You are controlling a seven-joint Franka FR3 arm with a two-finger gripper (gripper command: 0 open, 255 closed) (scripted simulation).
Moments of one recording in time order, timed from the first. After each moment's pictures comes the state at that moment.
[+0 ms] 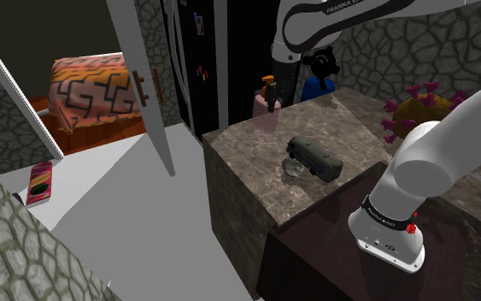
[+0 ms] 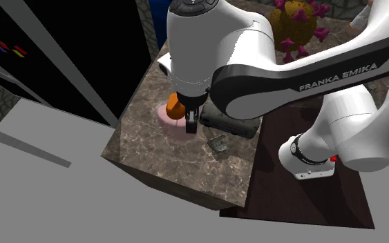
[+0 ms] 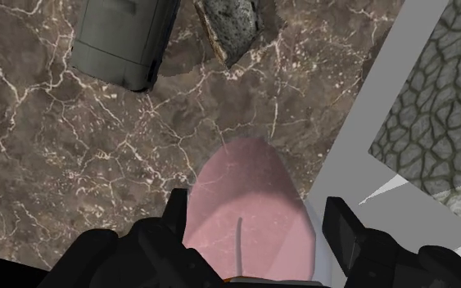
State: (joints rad) arm 0.01 -0.36 -0.03 -2.39 0.03 2.04 -0.07
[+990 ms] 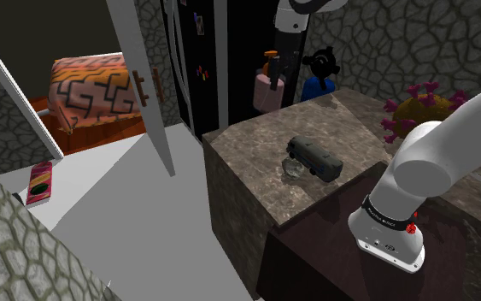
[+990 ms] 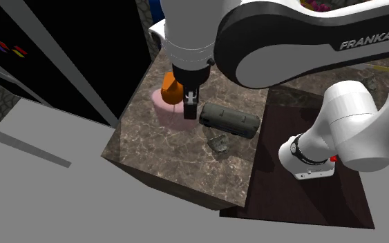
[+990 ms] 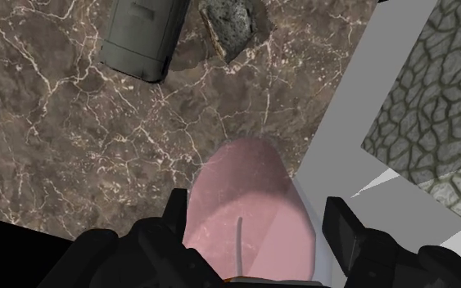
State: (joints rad) arm 0.01 -0.39 -0.03 -2.21 0.02 1.83 -0.07
